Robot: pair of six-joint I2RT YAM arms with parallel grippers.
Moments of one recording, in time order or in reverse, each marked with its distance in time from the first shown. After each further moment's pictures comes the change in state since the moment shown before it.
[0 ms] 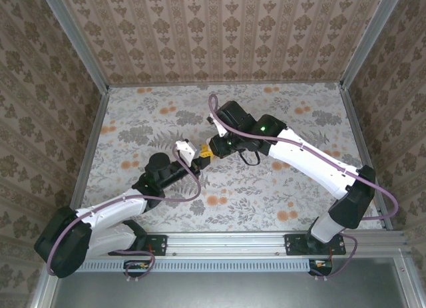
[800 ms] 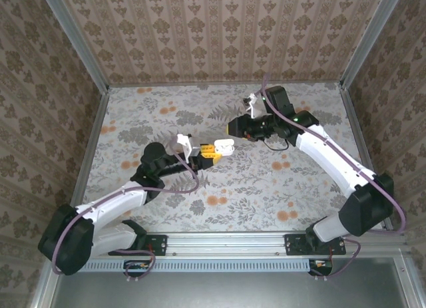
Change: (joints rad) left arm 0.085 0.052 0.107 0.031 0.458 -0.086; right arm -0.387 -0.105 -0.272 0.317 -0.631 0.275
